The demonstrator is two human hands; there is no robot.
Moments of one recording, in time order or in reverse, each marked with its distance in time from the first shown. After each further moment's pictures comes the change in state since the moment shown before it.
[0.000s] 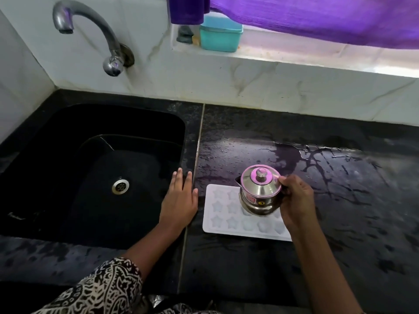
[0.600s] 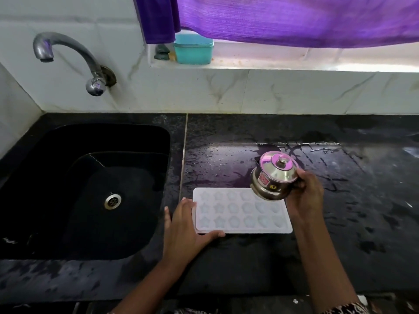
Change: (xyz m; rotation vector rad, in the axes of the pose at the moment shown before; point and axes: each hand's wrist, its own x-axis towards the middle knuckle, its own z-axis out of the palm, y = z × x) left_hand -0.068 0.041 -0.009 -0.177 0.047 0.092; right_hand 0.011 -0.020 -0.044 0.337 0.153 -0.171
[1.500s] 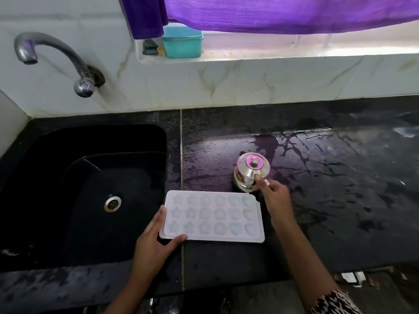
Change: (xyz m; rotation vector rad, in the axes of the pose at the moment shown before) left_hand -0.028 -0.067 -0.041 -0.373 -0.005 -0.131; right_hand -0.043 0.049 -0.006 -0.928 -0.066 0.077
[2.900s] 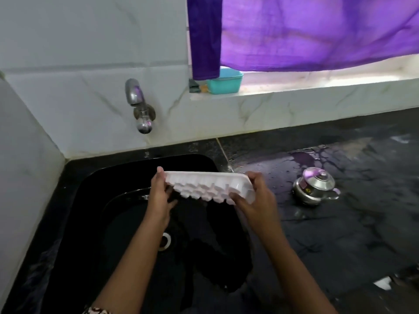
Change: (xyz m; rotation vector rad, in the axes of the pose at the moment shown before) left_hand 0.196 -0.035 -0.175 -0.906 -0.103 -0.312; right_hand -0.116 -0.110 0.229 -0.223 0.092 -0.601
